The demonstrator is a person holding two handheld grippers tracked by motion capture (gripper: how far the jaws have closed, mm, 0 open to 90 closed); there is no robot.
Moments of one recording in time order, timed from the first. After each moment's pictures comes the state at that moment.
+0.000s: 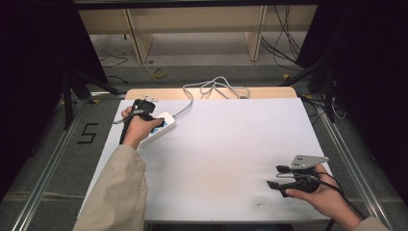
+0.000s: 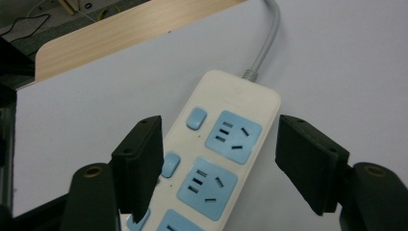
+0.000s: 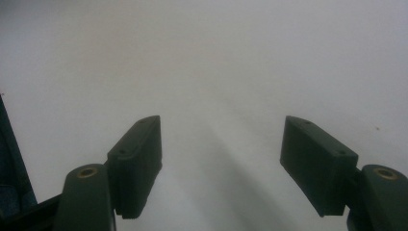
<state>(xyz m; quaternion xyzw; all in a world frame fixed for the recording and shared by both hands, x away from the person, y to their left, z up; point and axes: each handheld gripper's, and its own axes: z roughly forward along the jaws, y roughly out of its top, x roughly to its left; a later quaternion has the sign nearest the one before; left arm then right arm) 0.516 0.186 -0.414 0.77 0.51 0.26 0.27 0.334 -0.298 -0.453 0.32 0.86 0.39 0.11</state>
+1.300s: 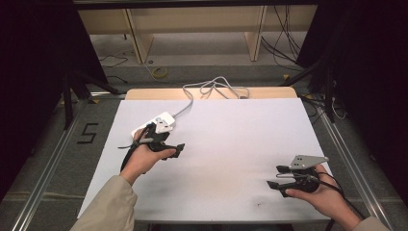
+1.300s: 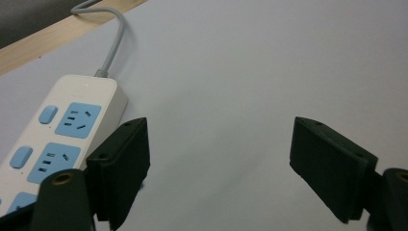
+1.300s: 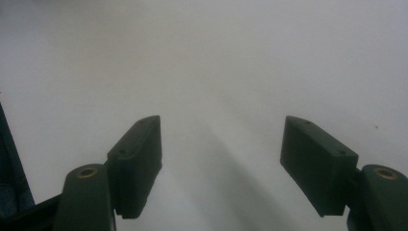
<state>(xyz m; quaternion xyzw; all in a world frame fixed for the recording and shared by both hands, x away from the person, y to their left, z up) 0.418 0.144 -0.420 0.83 0.38 0.21 0.36 0.335 -0.298 -0.453 0.32 0.86 0.38 0.11</state>
